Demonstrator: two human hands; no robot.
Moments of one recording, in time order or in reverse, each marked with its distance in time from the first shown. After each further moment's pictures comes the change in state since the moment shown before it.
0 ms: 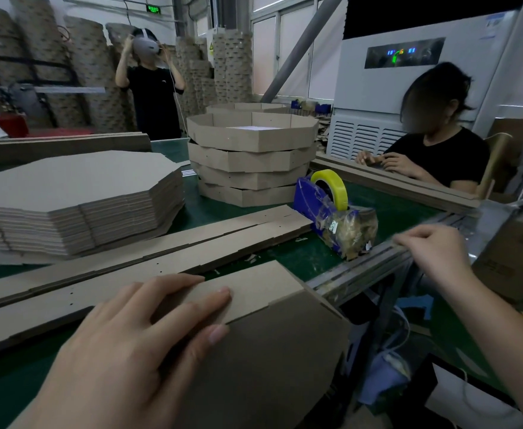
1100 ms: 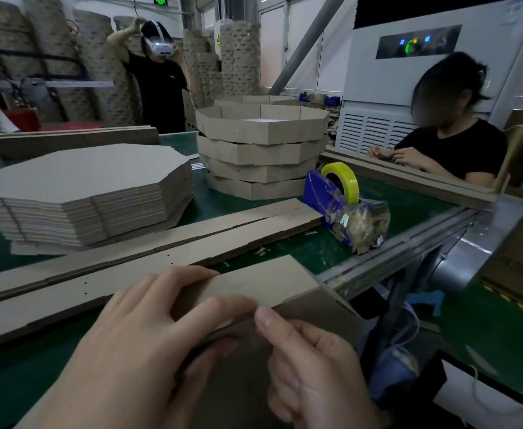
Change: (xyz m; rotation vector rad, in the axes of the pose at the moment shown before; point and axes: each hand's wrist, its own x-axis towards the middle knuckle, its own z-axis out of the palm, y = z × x) left_hand -0.003 -0.001 -0.001 0.096 -0.061 0.102; right_hand -0.225 -0.124 0.046 1.015 -0.639 0.453
